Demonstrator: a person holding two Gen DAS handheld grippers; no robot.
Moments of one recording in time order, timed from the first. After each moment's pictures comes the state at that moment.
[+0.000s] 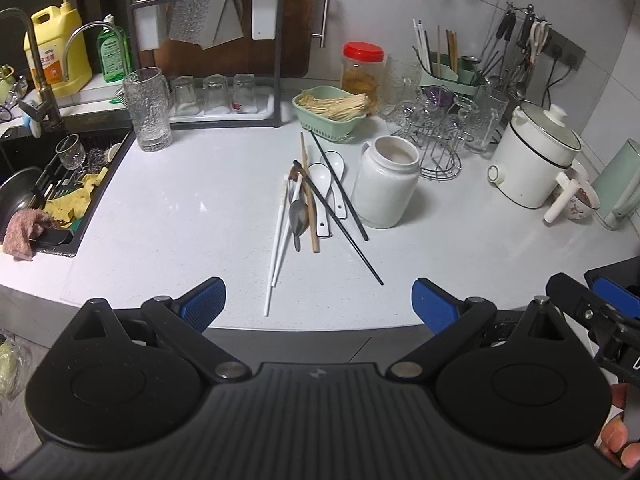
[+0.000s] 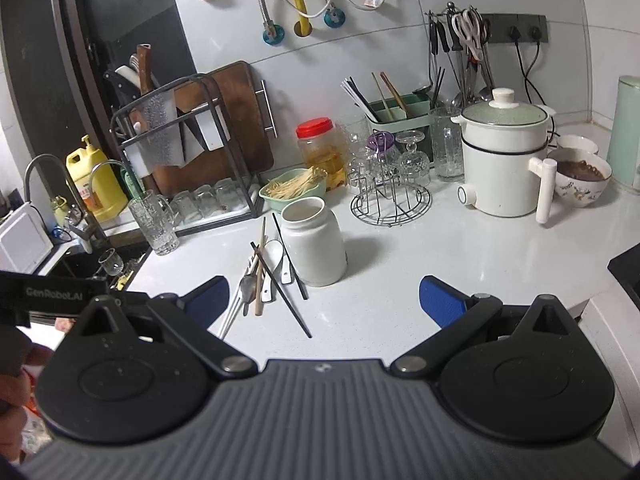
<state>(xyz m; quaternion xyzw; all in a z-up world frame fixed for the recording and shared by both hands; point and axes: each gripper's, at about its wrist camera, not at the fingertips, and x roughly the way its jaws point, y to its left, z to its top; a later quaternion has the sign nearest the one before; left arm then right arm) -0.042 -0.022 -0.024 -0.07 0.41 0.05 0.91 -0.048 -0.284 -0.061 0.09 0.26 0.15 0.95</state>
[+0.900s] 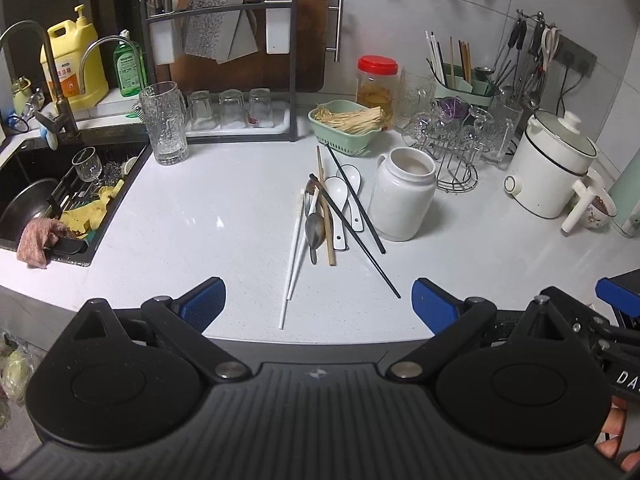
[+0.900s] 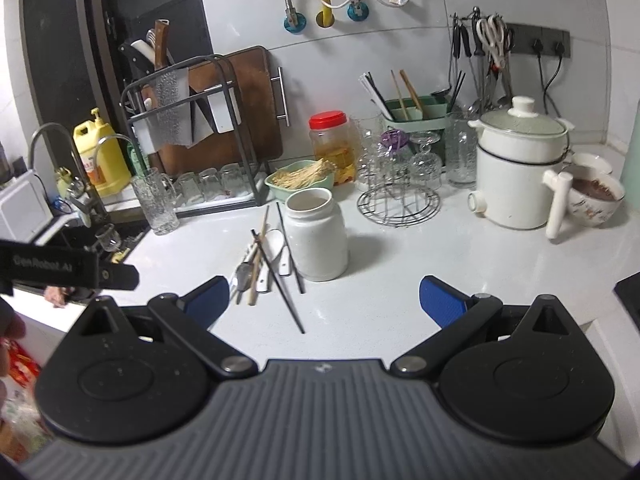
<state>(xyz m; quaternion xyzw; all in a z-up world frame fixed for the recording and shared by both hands) -0.042 -0.025 -0.030 -0.06 0.38 0.07 0.92 -0.039 -0.274 -0.073 0.06 0.25 0.18 0.95</state>
